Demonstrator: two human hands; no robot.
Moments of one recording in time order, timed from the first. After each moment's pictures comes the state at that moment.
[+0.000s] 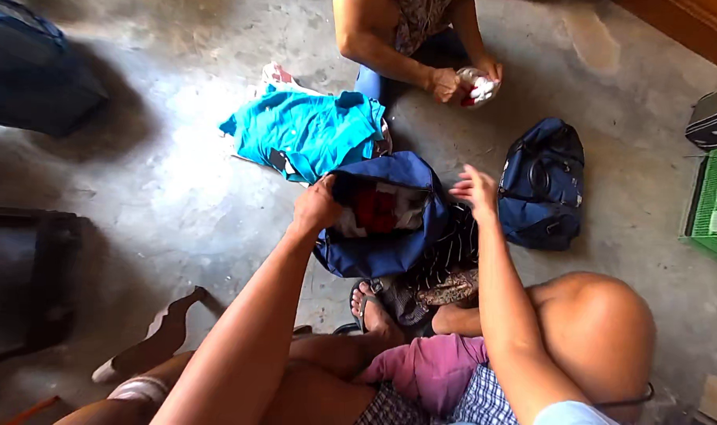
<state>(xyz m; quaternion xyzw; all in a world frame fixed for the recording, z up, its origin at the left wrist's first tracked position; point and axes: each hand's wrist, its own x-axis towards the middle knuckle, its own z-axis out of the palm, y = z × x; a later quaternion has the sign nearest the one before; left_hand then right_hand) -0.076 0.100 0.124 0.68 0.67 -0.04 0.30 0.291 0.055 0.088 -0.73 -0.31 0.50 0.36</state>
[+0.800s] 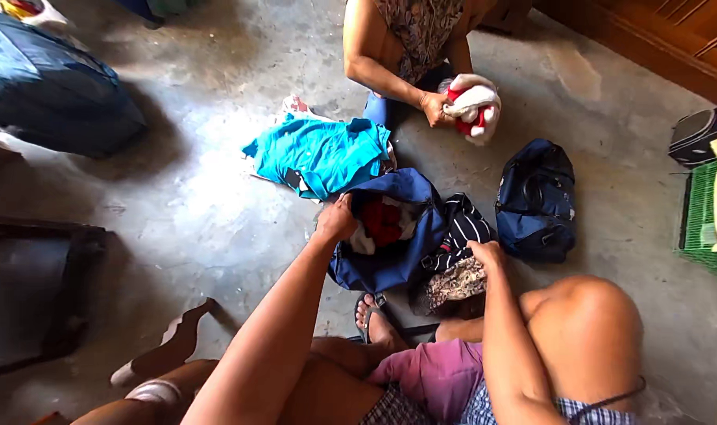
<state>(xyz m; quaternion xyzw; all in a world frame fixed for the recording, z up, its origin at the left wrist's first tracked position) -0.068 0.090 0.113 0.70 0.65 -0.06 0.30 0.303 -0.045 0.089 -0.91 -0.23 0.35 0.06</state>
